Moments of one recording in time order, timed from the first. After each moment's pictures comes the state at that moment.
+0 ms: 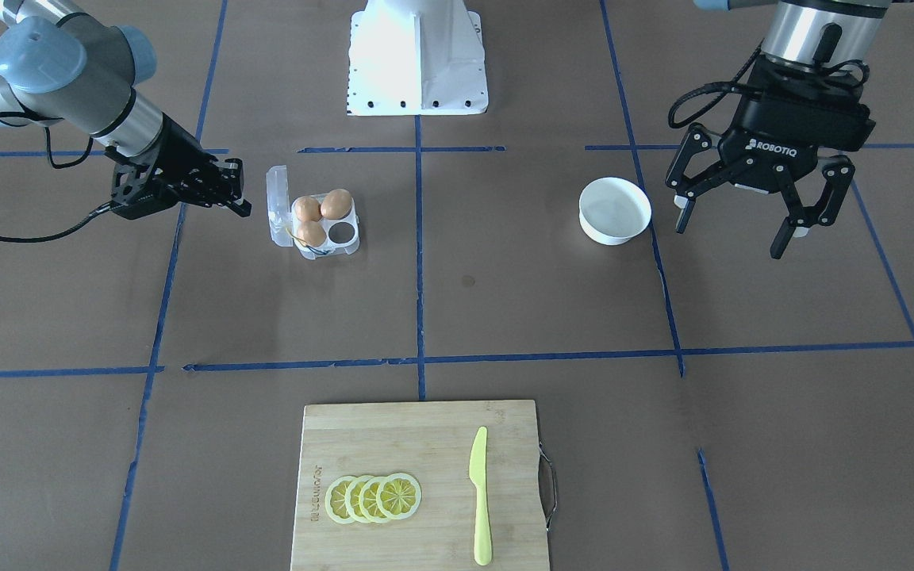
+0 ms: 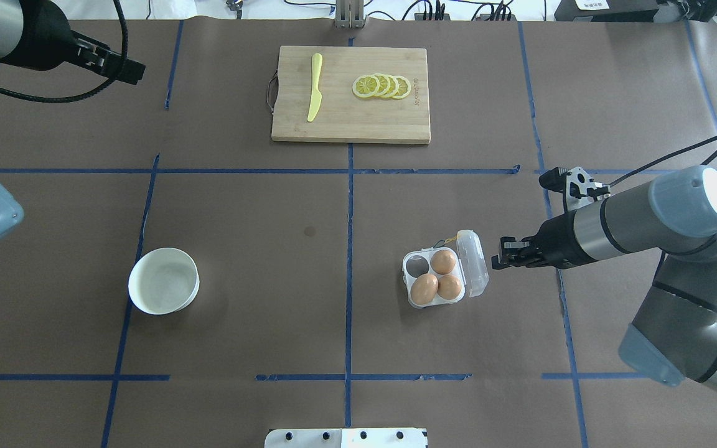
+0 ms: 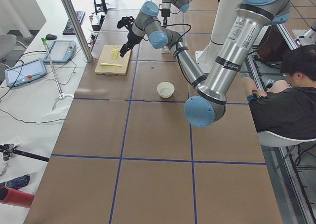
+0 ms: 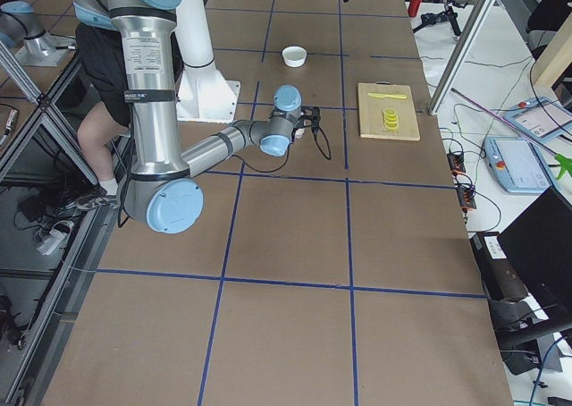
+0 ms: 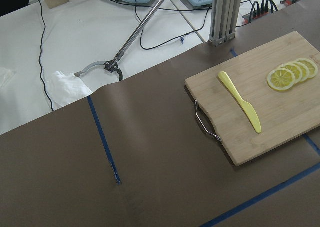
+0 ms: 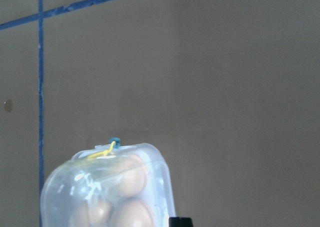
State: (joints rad) left arm -0.98 -2.00 -2.05 -1.66 -1.86 -0.52; right arm 0.63 -1.45 1.84 -0.81 2.12 1.34
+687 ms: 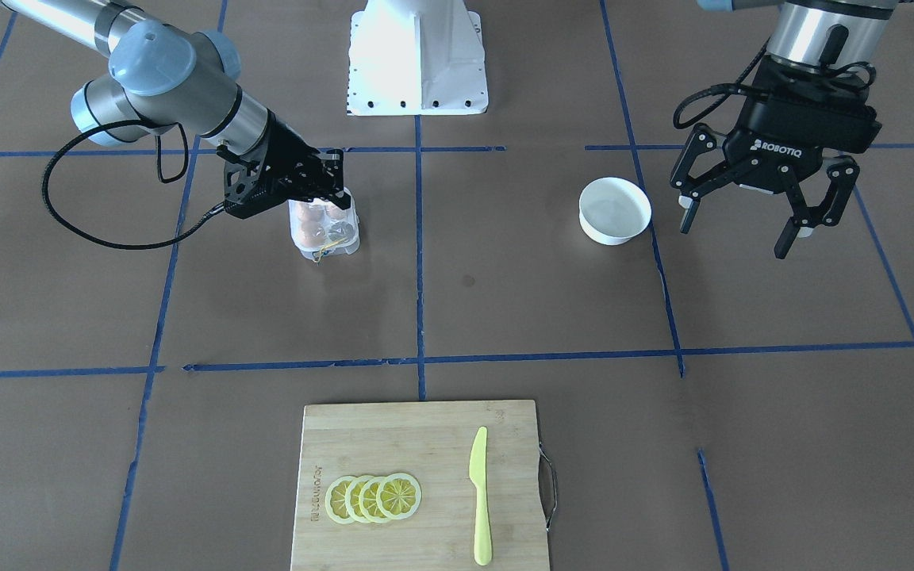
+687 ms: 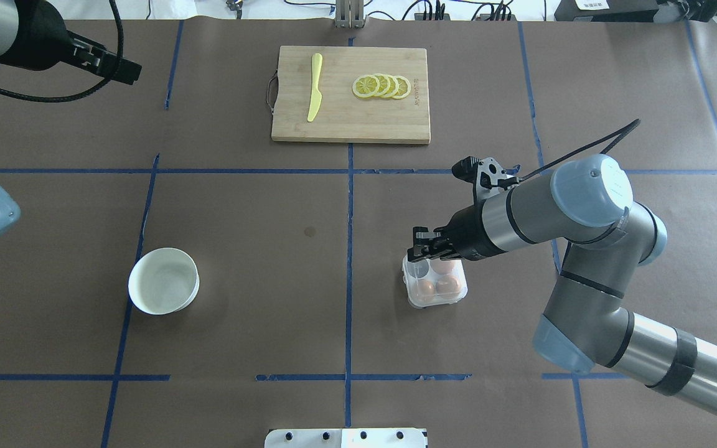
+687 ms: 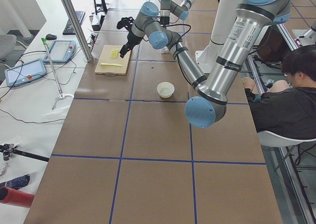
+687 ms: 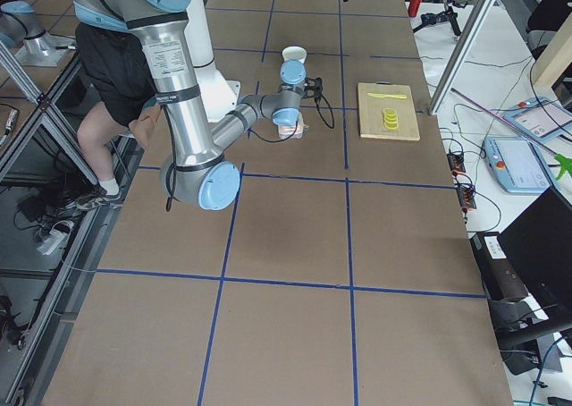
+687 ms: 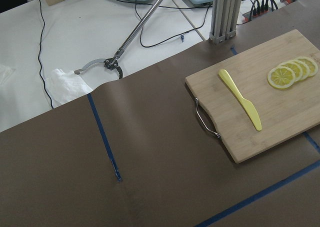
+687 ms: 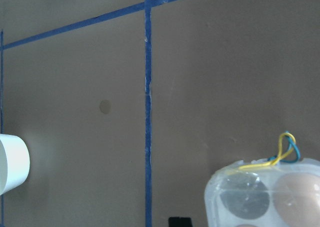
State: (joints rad) left arm -0.99 -1.99 -2.05 -1.66 -1.87 -0.52; right arm 0.57 -1.20 1.75 -0.81 2.09 1.43
